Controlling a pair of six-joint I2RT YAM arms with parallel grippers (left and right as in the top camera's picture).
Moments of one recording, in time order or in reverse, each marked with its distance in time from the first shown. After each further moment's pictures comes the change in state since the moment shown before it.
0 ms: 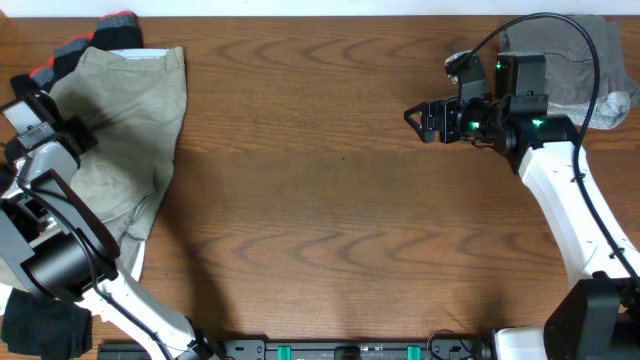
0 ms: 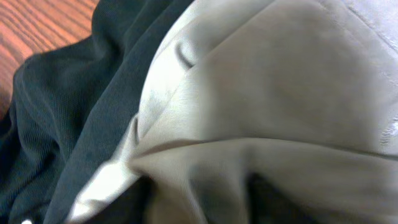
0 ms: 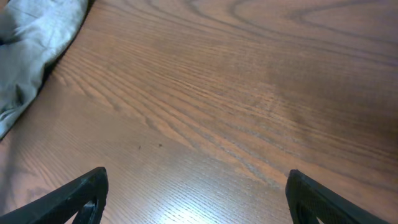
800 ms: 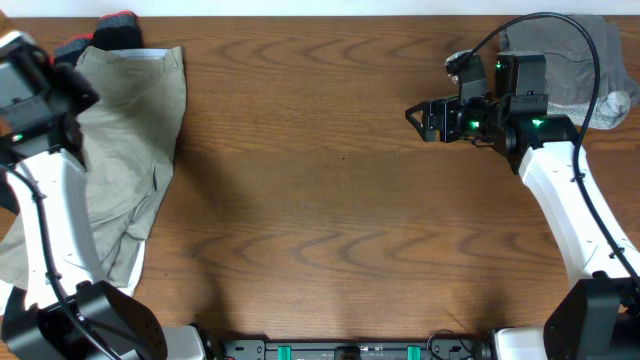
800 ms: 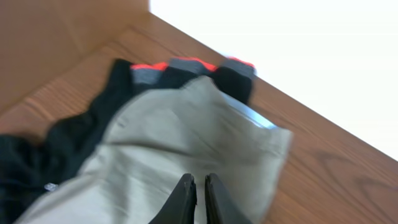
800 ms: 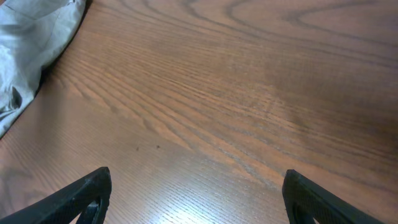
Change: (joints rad) left arm -0.181 -0.524 0.013 -0.296 0.017 -0.208; right arm 0.000 0.000 0.000 0.005 0.007 0.003
